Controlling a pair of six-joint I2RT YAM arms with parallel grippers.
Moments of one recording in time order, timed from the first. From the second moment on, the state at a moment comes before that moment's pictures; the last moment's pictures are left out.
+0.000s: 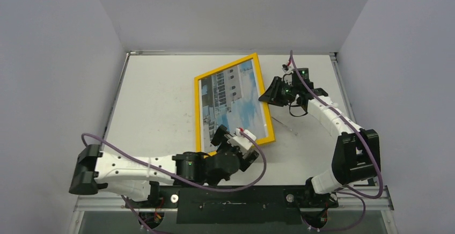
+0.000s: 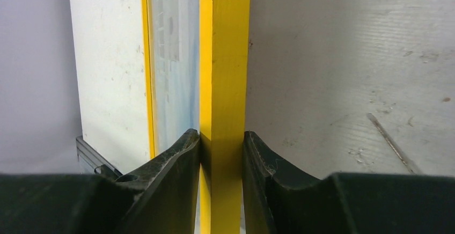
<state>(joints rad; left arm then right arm) -1.54 1.29 0.97 -0.22 -0.92 -0.21 0.21 1.50 1.06 -0.32 -0.50 0.53</state>
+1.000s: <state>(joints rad) -0.47 1.36 0.55 0.14 0.08 -0.86 0.17 1.44 1.27 -0.60 -0.40 0.46</state>
